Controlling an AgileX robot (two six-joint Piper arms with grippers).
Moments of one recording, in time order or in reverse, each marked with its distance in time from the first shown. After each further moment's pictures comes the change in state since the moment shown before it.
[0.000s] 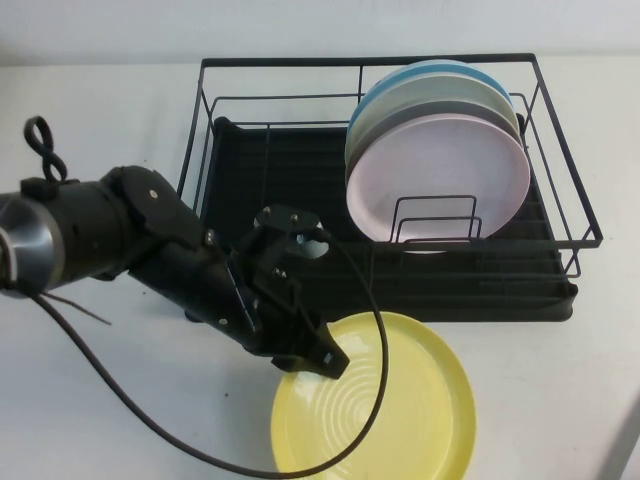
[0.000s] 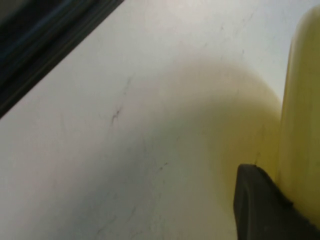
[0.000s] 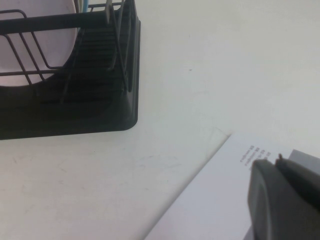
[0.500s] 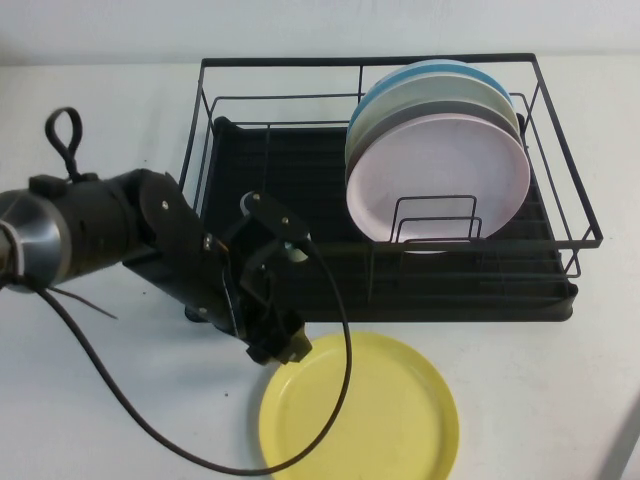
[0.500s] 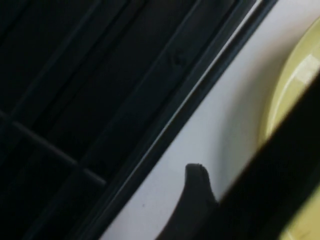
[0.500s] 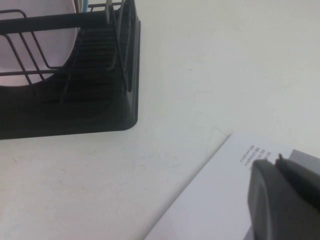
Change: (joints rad) right arm 0.000 0.000 0.000 0.000 0.000 0.000; left arm 0.000 0.025 -0.014 0.284 -0.196 -0.010
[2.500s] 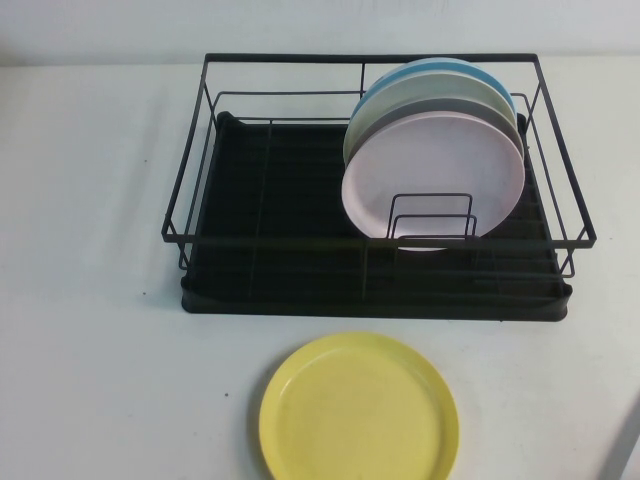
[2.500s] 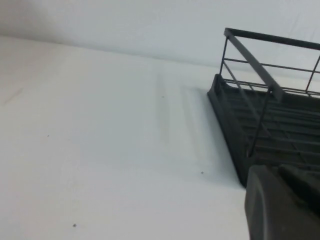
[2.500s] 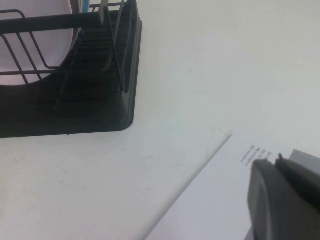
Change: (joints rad) right arm 0.000 0.000 0.000 0.007 0.000 0.000; left arm 0.335 -1.731 1.122 0.635 -0.571 -1.123
